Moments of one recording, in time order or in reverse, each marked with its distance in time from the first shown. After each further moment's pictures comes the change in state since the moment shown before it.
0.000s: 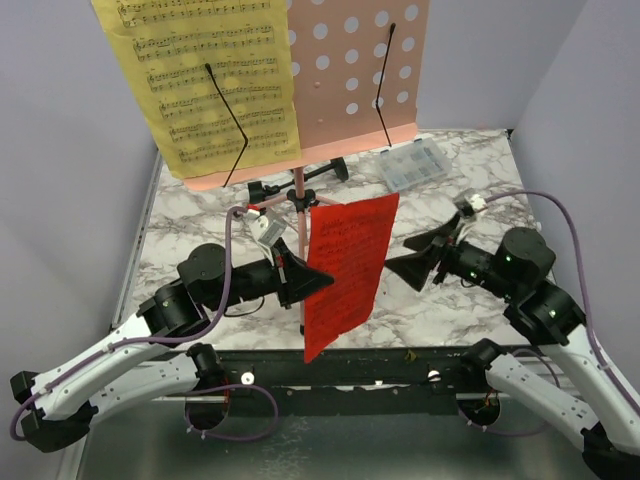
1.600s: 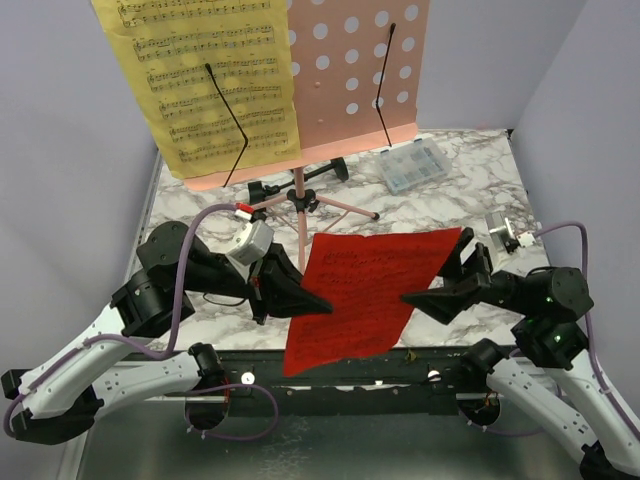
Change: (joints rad) left arm 0.000 0.101 0.344 -0.090 0.560 0.240; right arm 0.002 -0.153 -0.137 0.425 -0.449 0.123
